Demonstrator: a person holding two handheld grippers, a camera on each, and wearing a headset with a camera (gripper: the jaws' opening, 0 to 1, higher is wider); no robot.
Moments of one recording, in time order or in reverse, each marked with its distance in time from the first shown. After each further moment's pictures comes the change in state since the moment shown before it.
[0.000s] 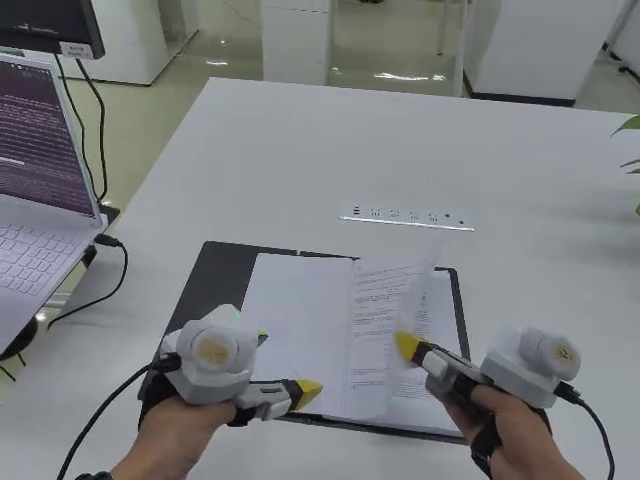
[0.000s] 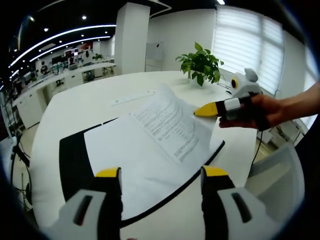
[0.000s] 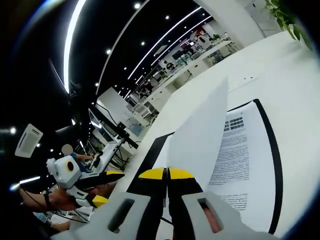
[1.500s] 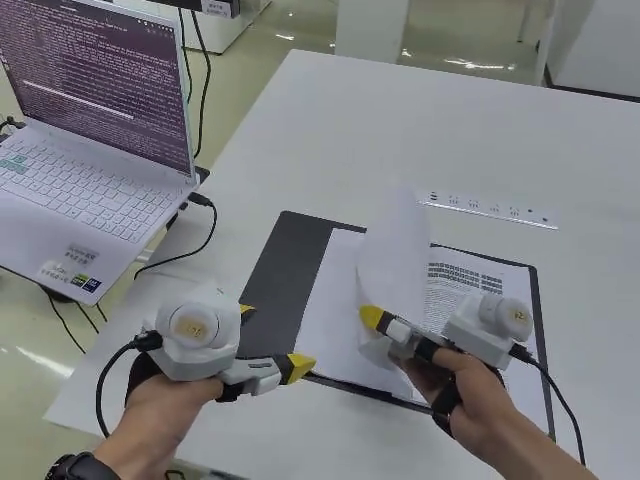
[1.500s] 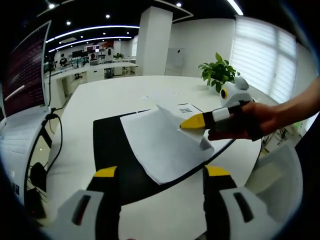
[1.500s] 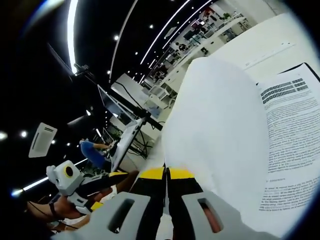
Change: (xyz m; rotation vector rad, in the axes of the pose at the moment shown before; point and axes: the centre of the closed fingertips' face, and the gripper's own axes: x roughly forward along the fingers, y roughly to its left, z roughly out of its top) left arm -0.078 0.061 -0.040 -0.099 -0.045 0.118; right arm 0.104 0.087 -0.072 0.062 0.168 0.158
